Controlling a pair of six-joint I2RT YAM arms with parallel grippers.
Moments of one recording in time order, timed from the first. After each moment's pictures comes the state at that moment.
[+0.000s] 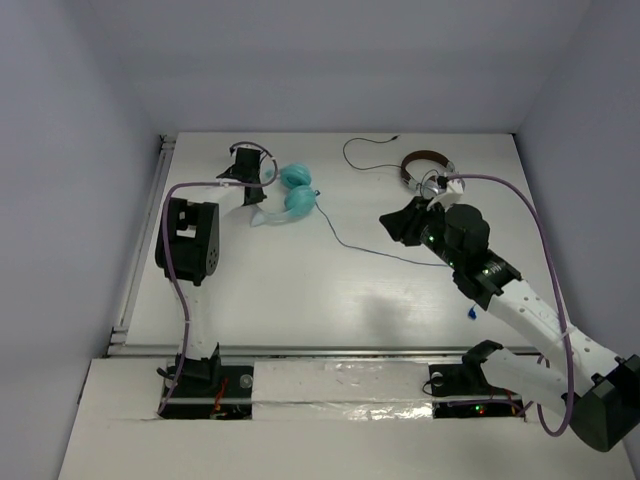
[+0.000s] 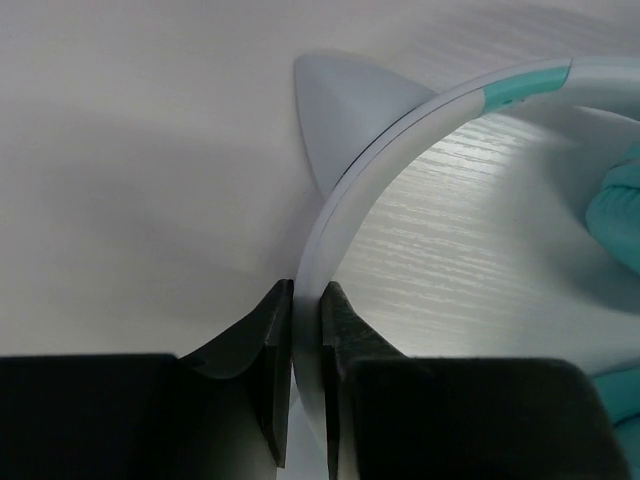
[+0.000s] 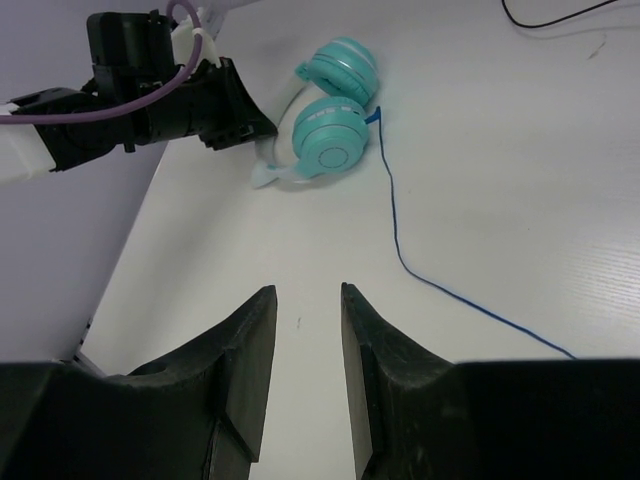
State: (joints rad) left arm -0.20 2.09 1.44 -0.23 -0.25 -0.36; right arm 0.54 0.96 0.75 0.01 -0.02 0.59
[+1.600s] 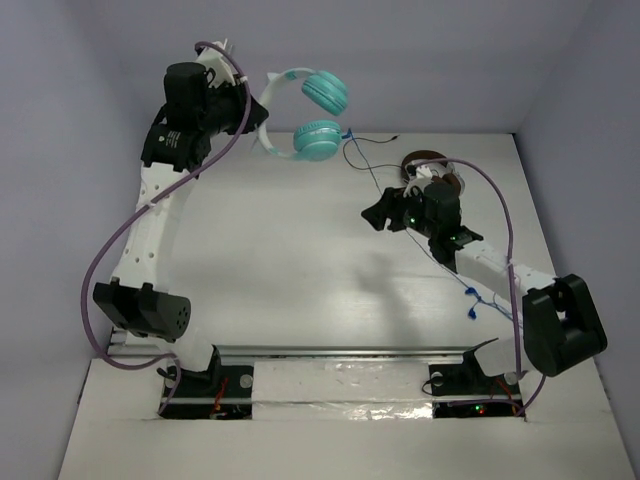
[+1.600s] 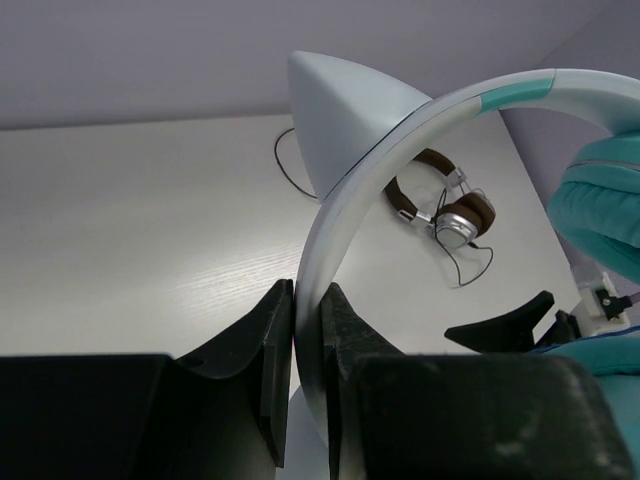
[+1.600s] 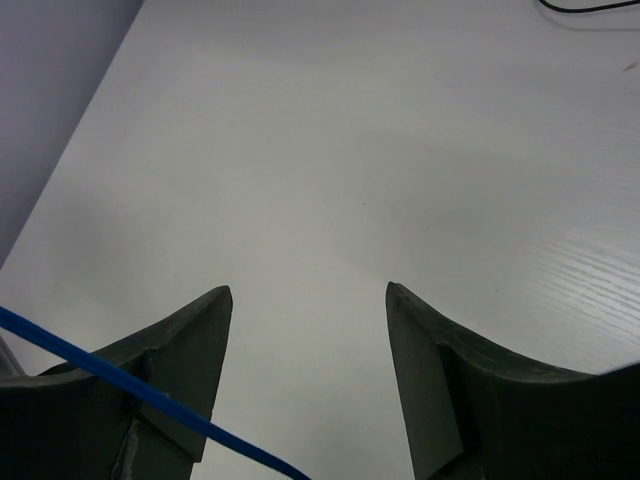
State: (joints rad) left arm -0.20 1.59 1.90 -0.62 0.30 -0.34; right arm 0.39 1.39 0.80 0.28 -0.31 0.40
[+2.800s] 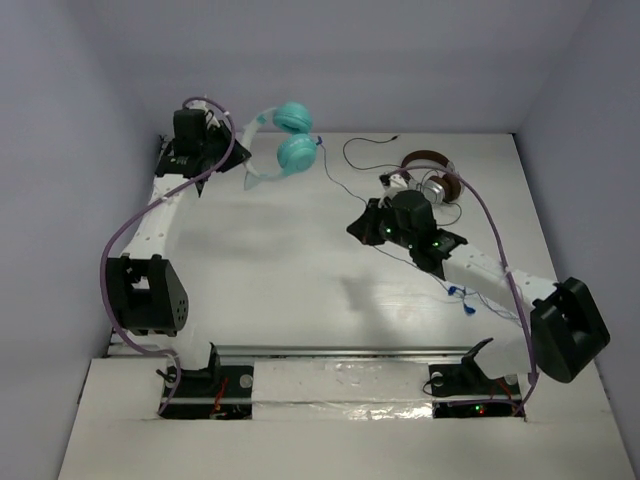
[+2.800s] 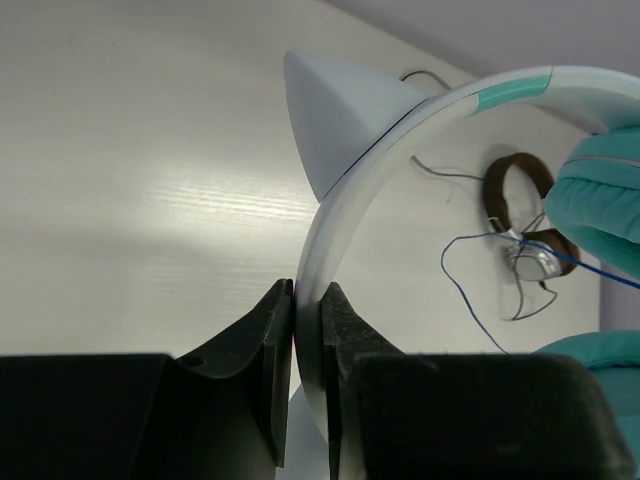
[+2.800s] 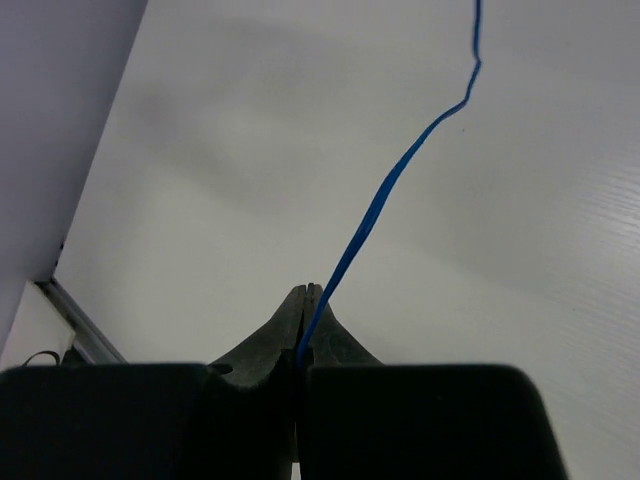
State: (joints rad) left arm -0.05 1.61 1.53 -0.39 0.27 -0.55; right arm 0.59 1.34 0.82 0.13 -0.18 0.57
